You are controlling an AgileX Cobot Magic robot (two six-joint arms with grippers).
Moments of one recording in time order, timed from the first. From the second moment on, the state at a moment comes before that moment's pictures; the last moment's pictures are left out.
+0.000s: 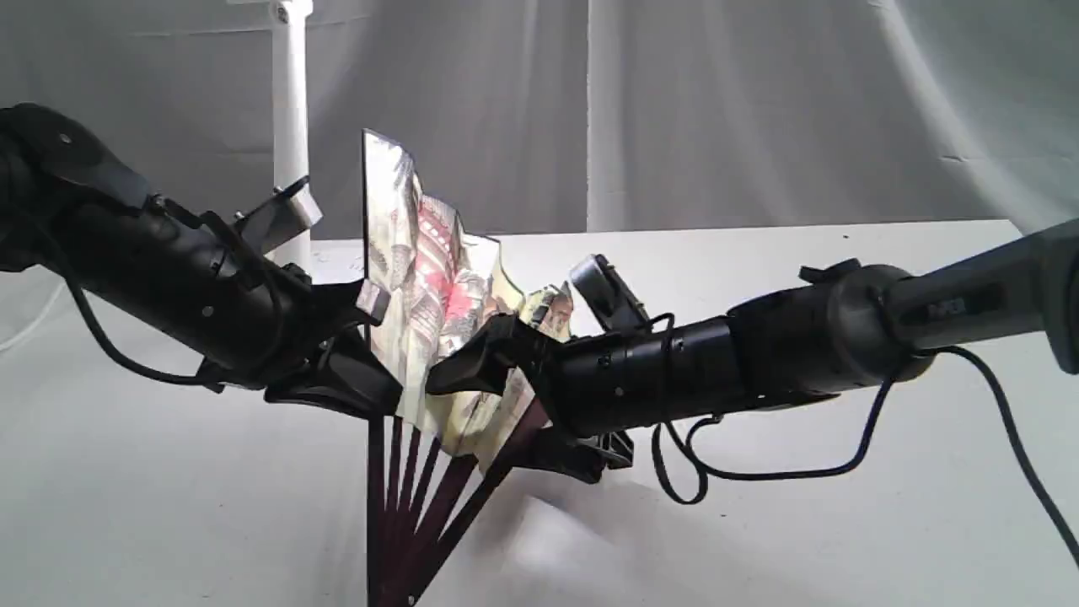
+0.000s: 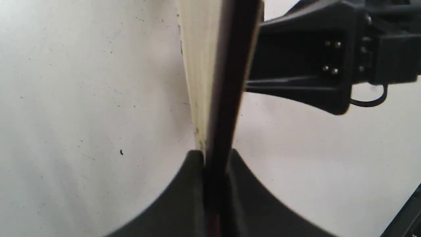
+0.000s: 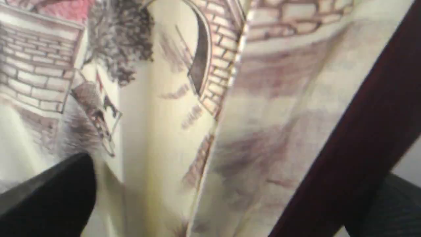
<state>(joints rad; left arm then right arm) -0.18 1.89 -1.28 -0.83 0.99 0.51 0.38 2.25 -1.32 1.70 0.78 -0.96</state>
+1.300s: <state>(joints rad) -0.18 2.05 -1.28 -1.17 1.06 0.82 0.29 2.26 -1.32 1.74 1.11 -1.39</state>
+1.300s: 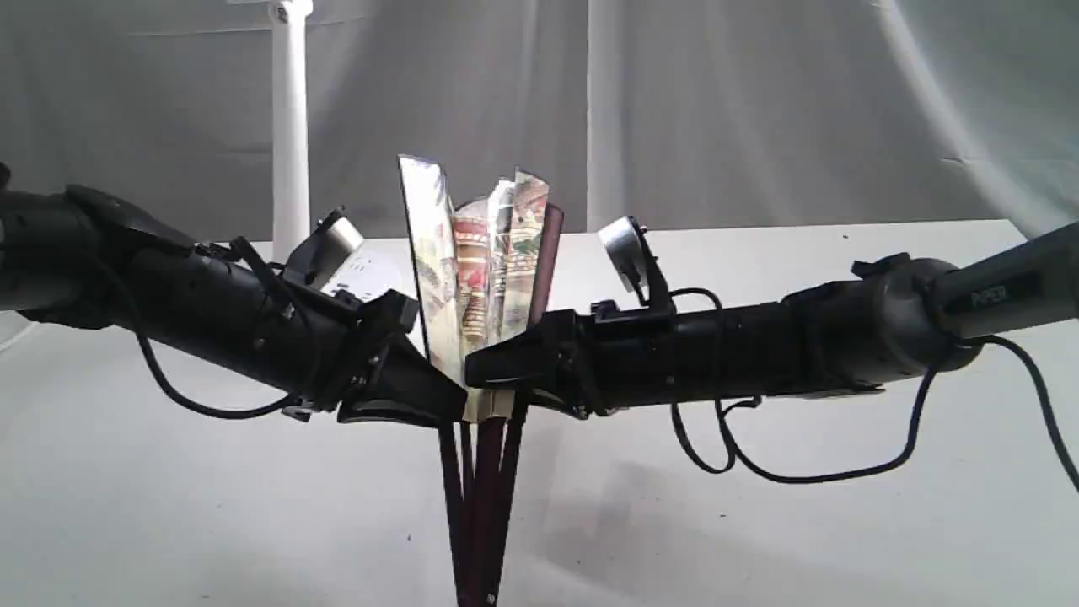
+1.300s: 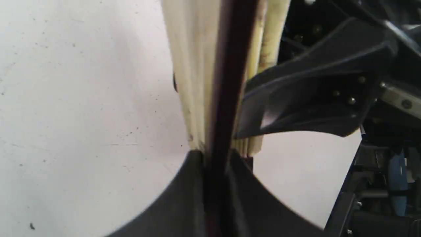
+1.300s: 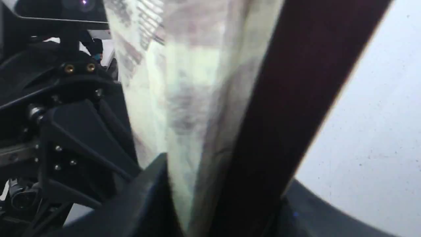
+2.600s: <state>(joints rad) -0.05 2.13 -1.28 -1.36 1.21 1.17 0.16 2.26 -1.32 1.74 1.21 -1.50</state>
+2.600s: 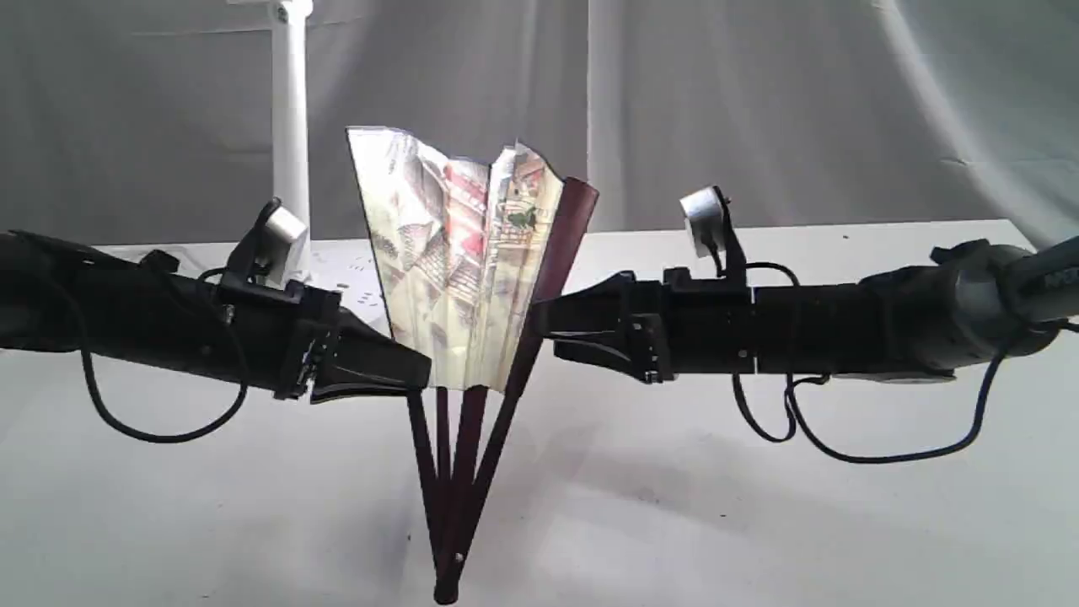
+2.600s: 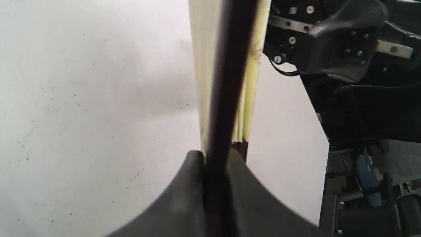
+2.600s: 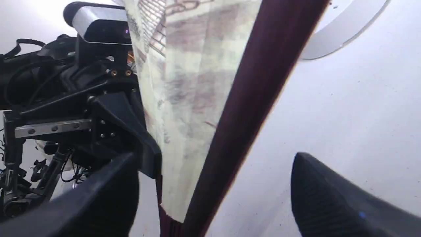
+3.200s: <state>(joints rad) -0.05 2.13 -1.28 -1.36 1.21 1.17 0.16 2.26 -1.48 1.74 1.20 -1.43</state>
